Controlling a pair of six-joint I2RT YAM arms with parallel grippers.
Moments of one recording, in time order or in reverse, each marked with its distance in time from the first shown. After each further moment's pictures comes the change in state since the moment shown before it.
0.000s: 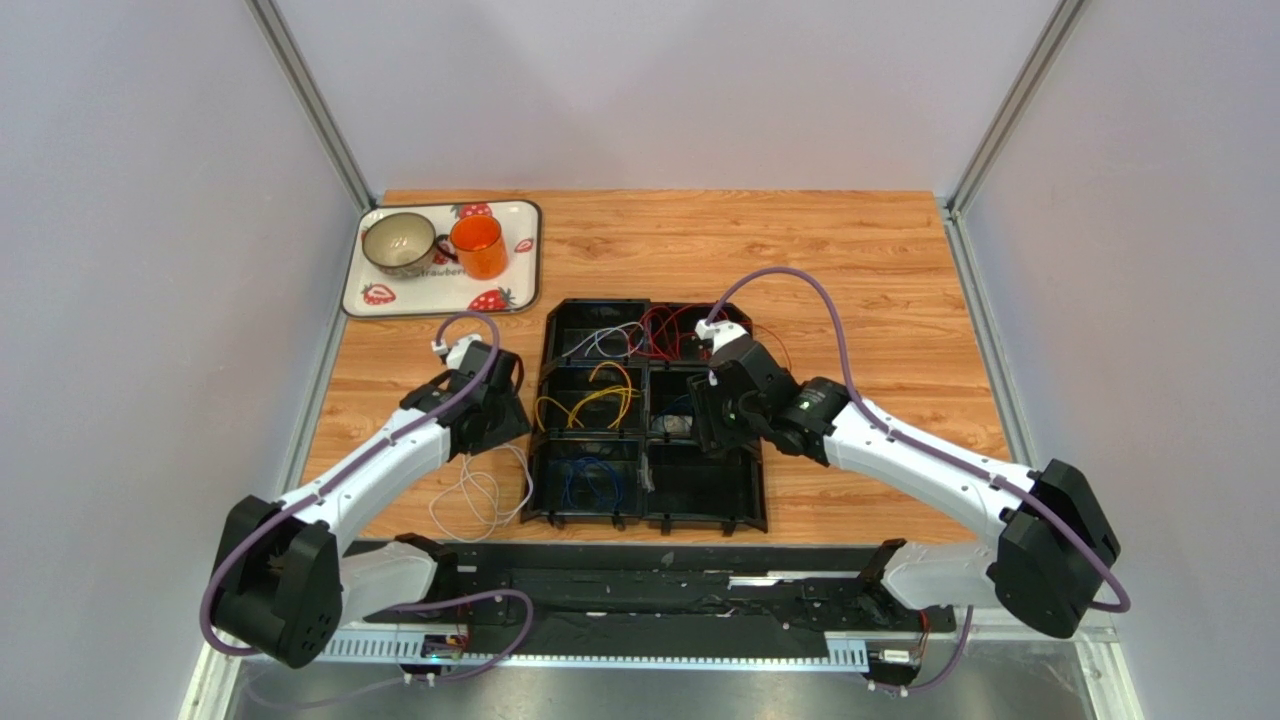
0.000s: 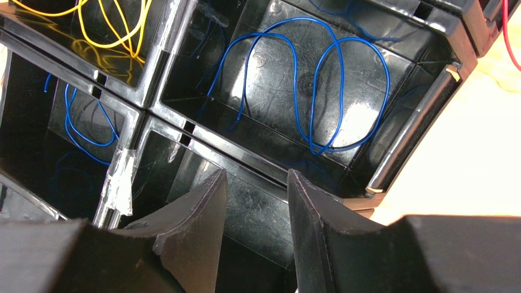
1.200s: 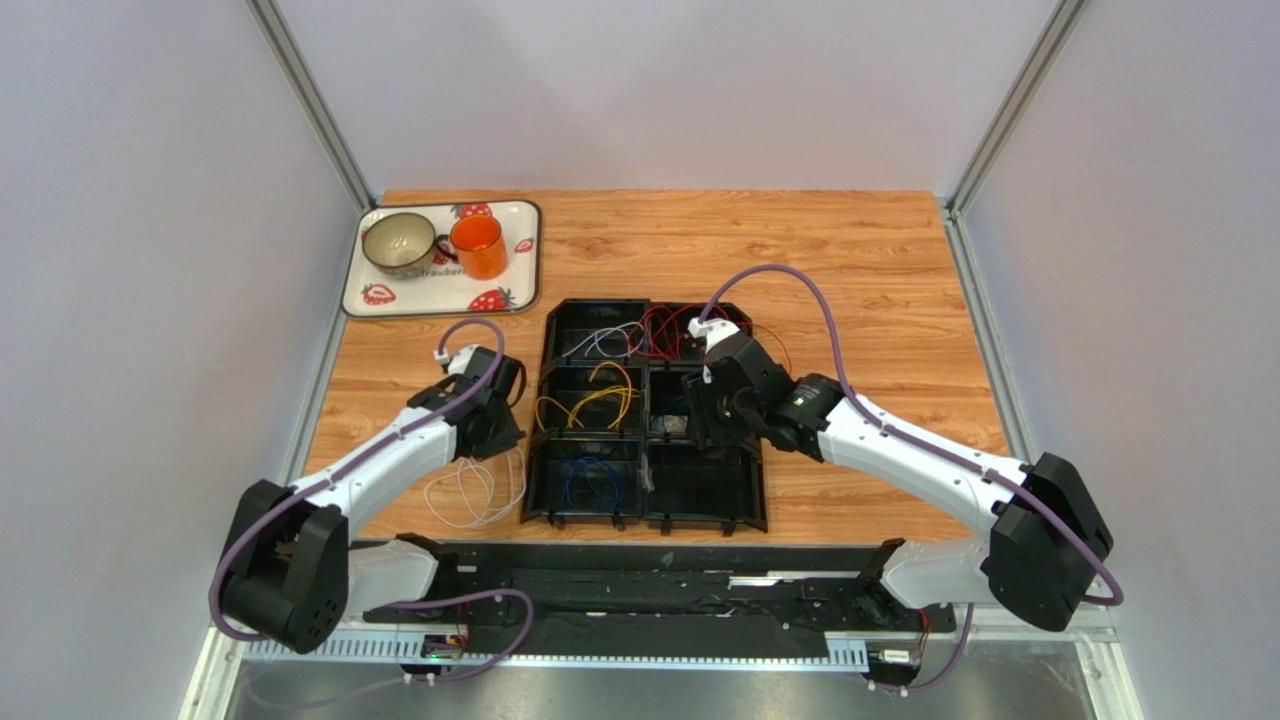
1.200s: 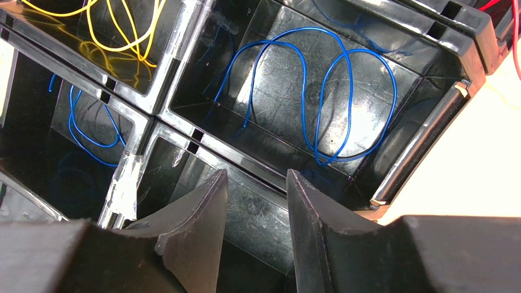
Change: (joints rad) left arm 0.006 0.053 -0.041 0.017 -0.009 -0.022; right arm 0.000 0.031 0.021 0.015 -0.017 -0.027
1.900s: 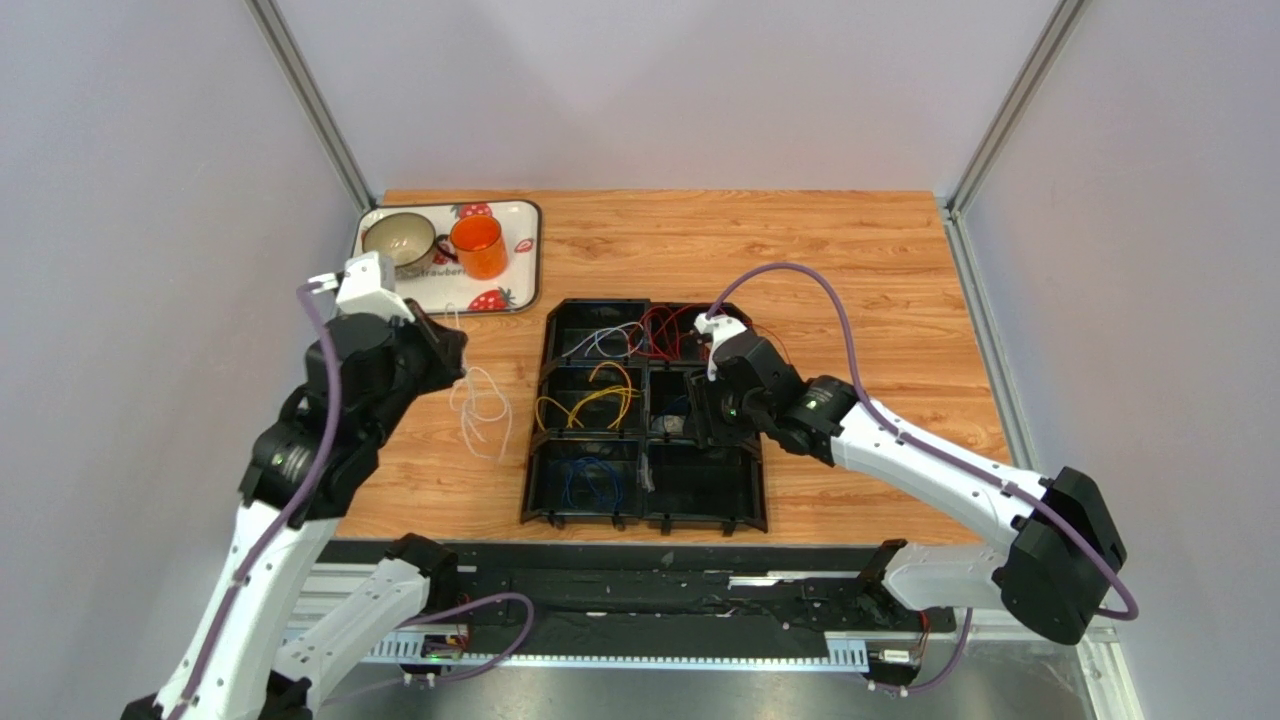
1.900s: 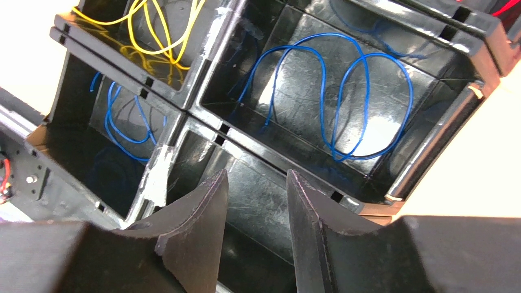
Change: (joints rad) left arm 0.000 -0.462 0.526 -0.246 0.021 0.226; right arm 0.000 -0.054 0.000 0.000 -0.039 0.030
